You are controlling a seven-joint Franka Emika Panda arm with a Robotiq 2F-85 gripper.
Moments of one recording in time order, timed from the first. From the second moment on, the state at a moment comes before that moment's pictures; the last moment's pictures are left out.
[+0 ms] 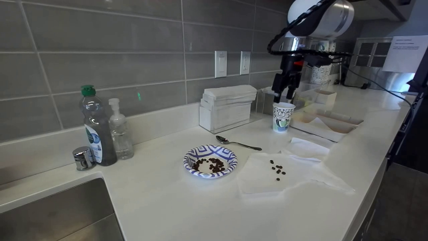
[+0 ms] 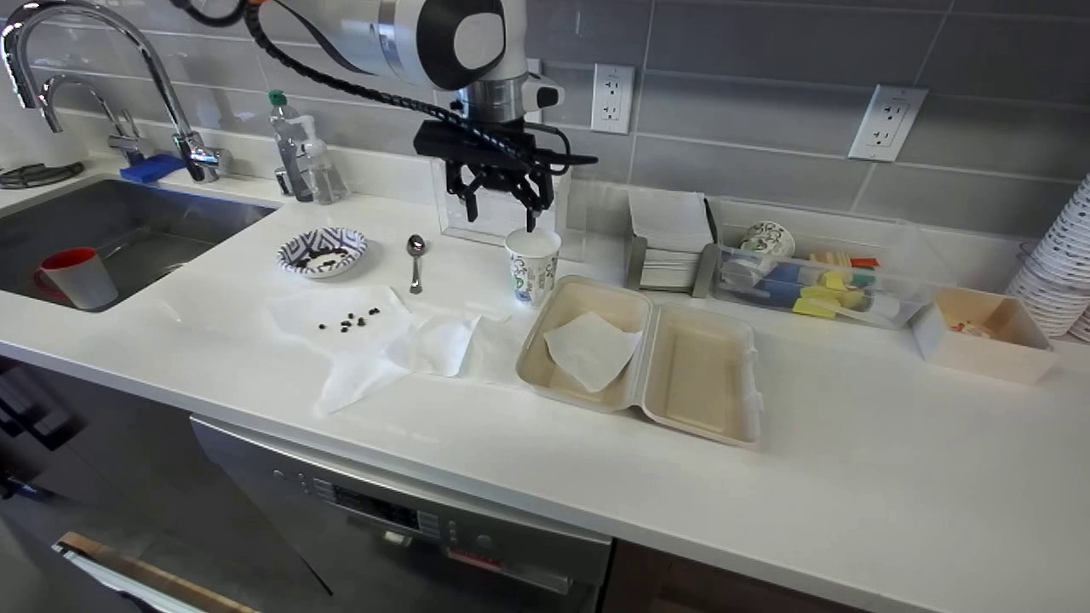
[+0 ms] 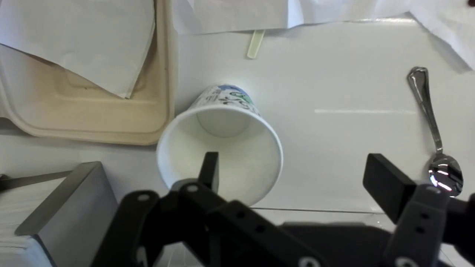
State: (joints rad) arm -0.08 0.08 -0.13 -2.07 0.05 2.24 -0.29
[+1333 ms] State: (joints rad) arm -0.07 0.12 -0.08 -1.99 -0.05 2.18 -0.09
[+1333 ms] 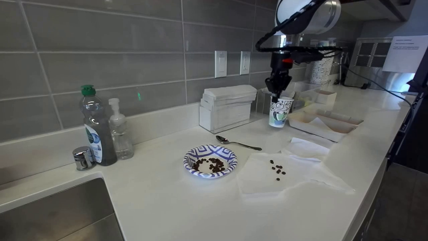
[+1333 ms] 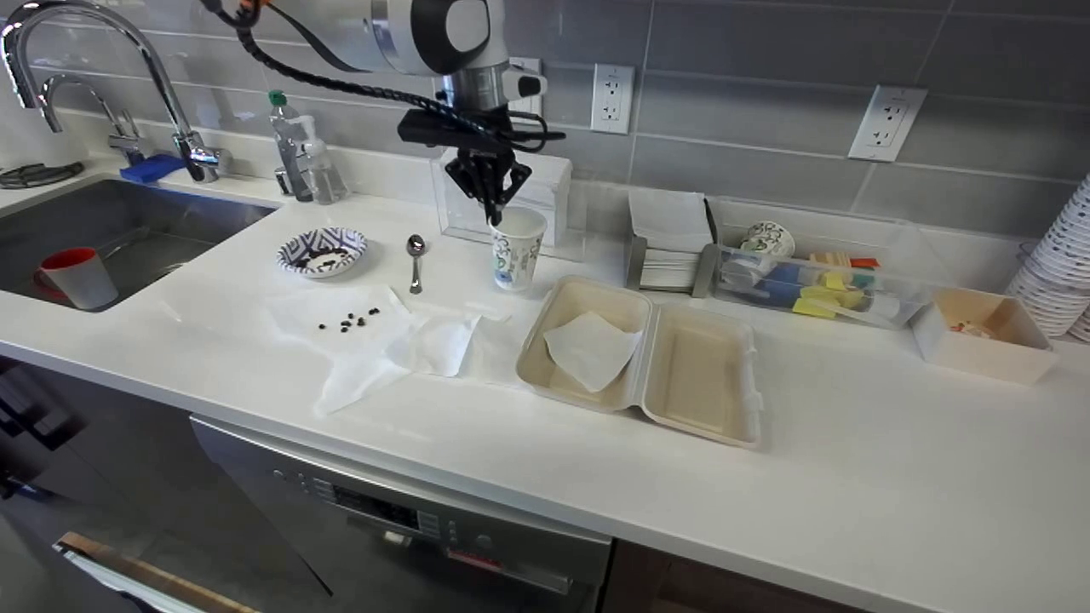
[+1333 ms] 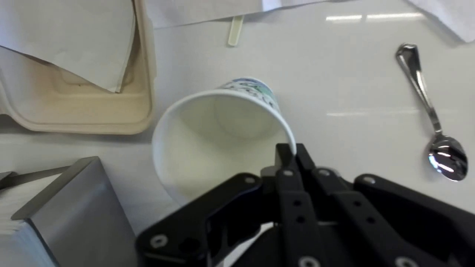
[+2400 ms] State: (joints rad) arm 0.06 0.09 0.05 -2.02 -0.11 2.16 0.35
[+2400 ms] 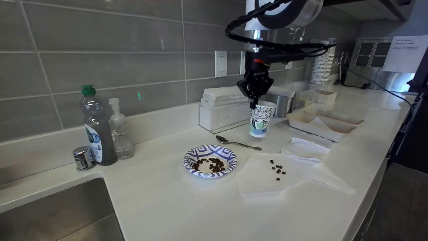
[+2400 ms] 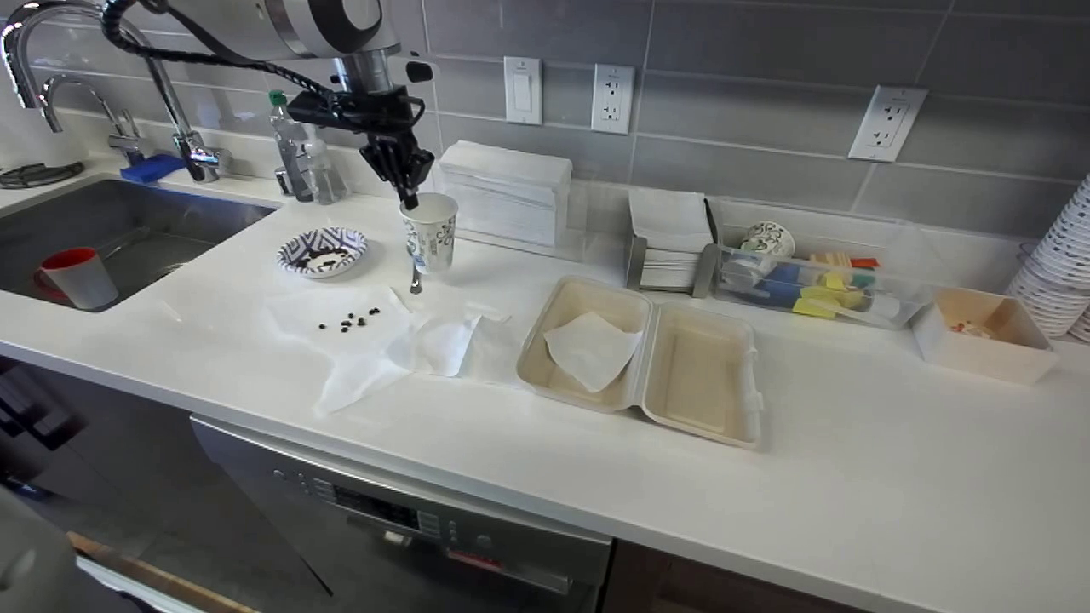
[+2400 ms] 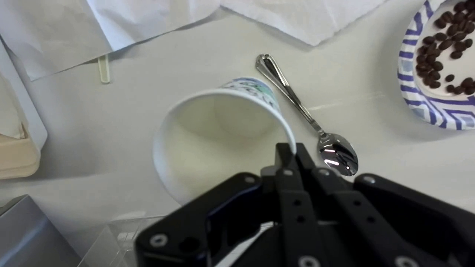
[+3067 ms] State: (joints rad) arm 0.07 0.16 0.05 -2.01 -0.19 2.21 0.45
